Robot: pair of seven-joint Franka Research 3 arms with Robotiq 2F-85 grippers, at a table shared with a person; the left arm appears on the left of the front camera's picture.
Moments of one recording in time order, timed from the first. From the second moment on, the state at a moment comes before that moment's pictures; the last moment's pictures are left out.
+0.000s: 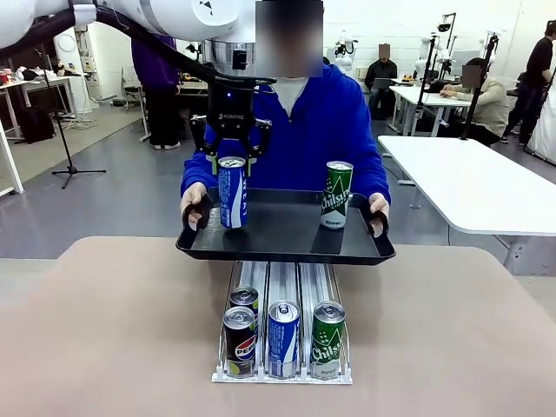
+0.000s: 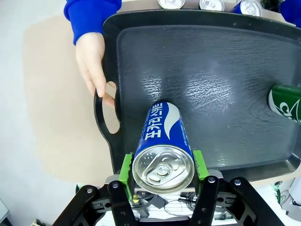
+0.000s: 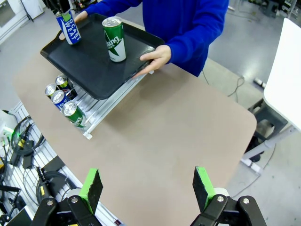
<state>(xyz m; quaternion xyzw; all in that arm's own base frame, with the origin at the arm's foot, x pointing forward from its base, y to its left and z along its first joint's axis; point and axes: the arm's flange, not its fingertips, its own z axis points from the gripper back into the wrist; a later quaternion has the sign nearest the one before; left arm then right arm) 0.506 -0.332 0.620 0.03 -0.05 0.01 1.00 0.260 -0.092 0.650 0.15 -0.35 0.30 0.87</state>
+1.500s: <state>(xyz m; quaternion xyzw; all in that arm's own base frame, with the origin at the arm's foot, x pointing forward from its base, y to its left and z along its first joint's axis) 0.487 -0.332 0.649 0.02 -0.06 -0.03 1.00 0.261 -0.092 0.650 0.15 -0.35 0.30 0.87</state>
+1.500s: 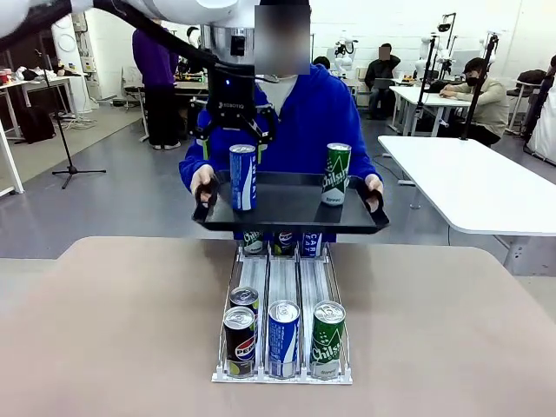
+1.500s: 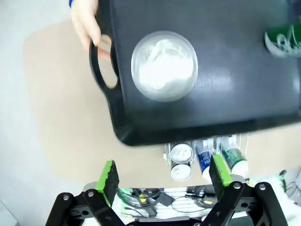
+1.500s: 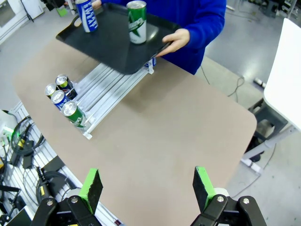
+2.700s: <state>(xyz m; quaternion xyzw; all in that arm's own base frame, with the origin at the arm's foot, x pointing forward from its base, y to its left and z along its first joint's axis) 0.326 -0.213 0.666 -0.08 -0.20 -0.21 0.95 0.261 -0.092 0.650 0.15 -0.35 0.30 0.87</state>
